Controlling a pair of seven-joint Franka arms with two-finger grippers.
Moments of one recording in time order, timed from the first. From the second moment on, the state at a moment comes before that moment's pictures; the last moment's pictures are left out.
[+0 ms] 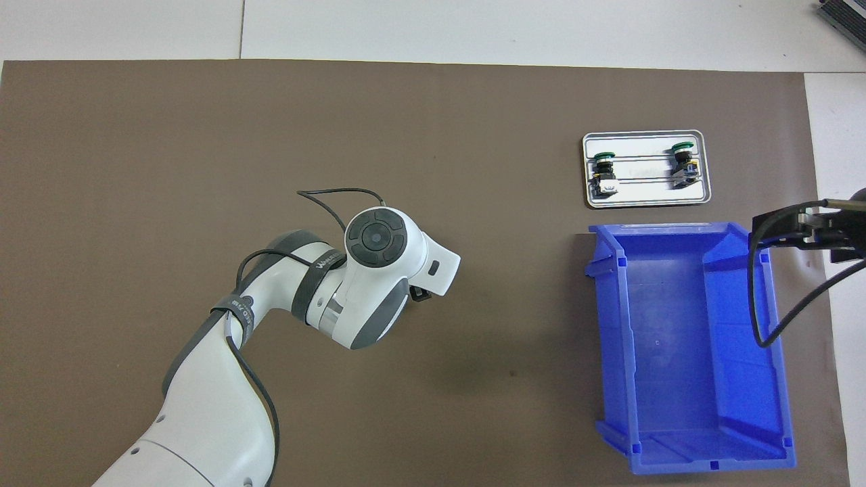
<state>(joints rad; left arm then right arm) -0.60 0.44 -0.07 -1.87 -0.06 2.40 0.68 0.09 -0.08 -0.08 -1.65 -0.05 1.54 0.19</state>
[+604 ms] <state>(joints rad) -0.61 0.43 -0.05 -1.82 -0.05 2.43 0.66 0.08 -0.08 -0.08 -1.65 -0.05 1.55 0.19</state>
